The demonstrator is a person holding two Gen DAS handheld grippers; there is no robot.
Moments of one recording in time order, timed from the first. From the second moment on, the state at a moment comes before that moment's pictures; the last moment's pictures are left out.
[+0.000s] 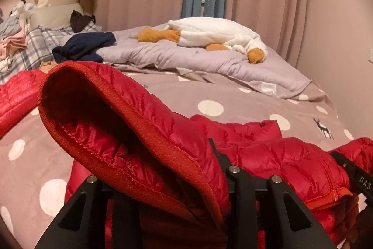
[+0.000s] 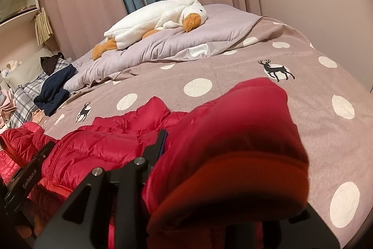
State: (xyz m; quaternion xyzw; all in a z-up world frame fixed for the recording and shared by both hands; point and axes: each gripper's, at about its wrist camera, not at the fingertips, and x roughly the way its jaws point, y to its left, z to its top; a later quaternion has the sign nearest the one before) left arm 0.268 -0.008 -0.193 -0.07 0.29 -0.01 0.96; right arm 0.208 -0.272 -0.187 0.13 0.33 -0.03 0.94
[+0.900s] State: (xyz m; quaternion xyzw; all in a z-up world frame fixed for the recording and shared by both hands) left arm 0.268 -0.001 -0.193 -0.11 0.29 0.00 0.95; right arm 0.202 -0.277 -0.180 0.13 0.31 -0.05 0.94
